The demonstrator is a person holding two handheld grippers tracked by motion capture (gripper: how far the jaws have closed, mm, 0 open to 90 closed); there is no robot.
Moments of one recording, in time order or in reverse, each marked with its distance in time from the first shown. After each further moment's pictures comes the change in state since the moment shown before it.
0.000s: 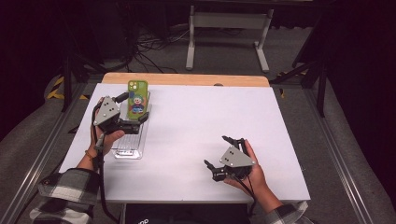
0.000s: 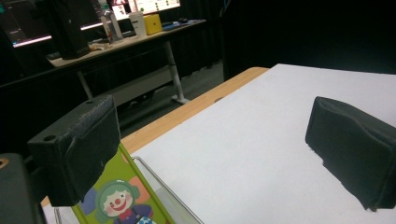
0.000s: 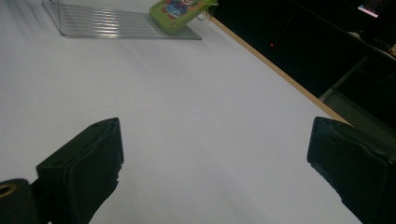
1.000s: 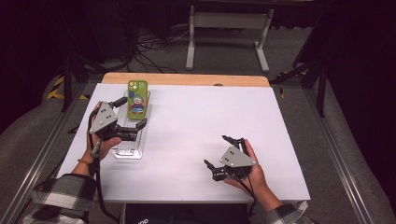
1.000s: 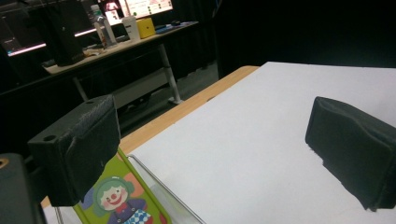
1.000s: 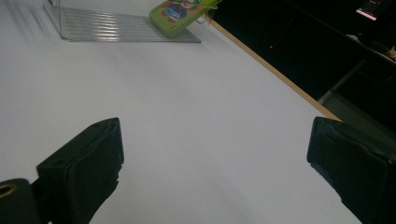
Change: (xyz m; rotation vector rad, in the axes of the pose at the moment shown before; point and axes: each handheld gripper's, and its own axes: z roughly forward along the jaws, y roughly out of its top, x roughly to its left) left arm -0.011 0.001 -0.018 -0.001 -0.023 0.040; right arm 0.000 0.002 -0.001 -0.009 -0.002 -0.003
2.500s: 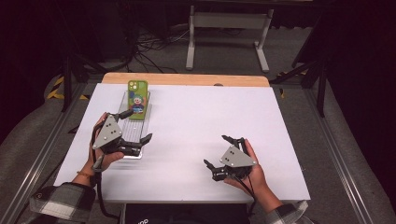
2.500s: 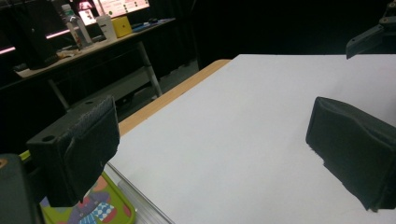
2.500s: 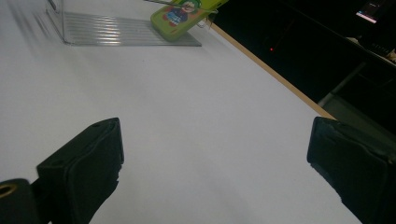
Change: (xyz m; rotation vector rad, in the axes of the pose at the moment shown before) left arm -0.034 -0.006 -0.011 0.012 -0.071 0.046; right arm 0.000 0.002 -0.001 -0.008 0.003 0.001
